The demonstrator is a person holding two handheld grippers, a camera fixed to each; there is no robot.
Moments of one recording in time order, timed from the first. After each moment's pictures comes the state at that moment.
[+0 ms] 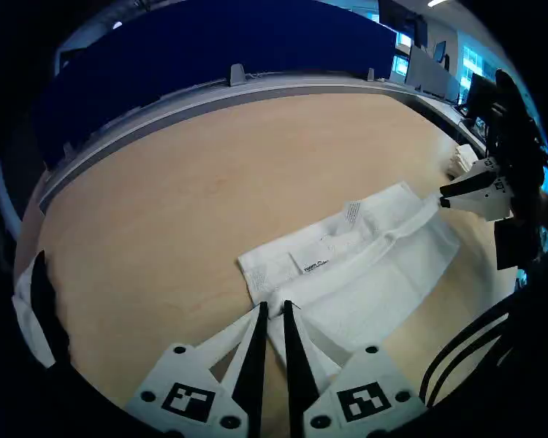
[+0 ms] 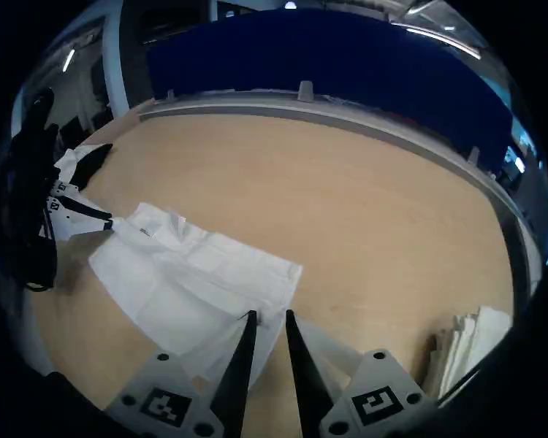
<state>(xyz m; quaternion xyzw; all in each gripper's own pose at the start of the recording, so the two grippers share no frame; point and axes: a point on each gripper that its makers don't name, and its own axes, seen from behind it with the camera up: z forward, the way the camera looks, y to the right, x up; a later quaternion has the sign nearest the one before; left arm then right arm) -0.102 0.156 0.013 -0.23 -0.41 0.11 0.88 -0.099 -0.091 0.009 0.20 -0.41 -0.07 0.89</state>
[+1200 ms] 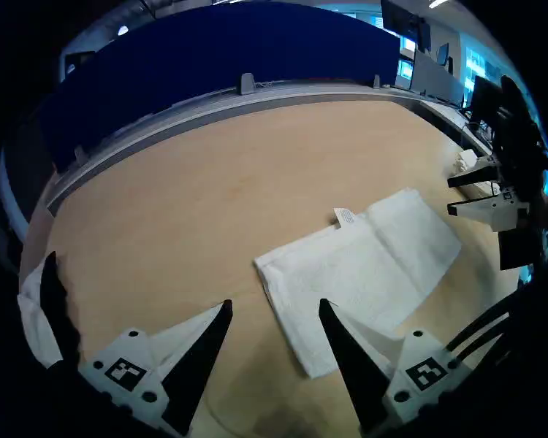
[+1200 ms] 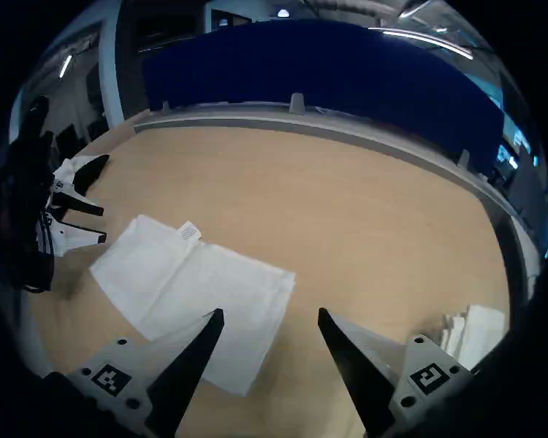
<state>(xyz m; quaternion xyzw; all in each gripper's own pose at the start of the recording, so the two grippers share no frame) -0.082 0.136 0.014 -0.21 -0.40 0.11 0.89 -0.083 -0.090 0.011 0.19 -0.39 -0.07 0.90</state>
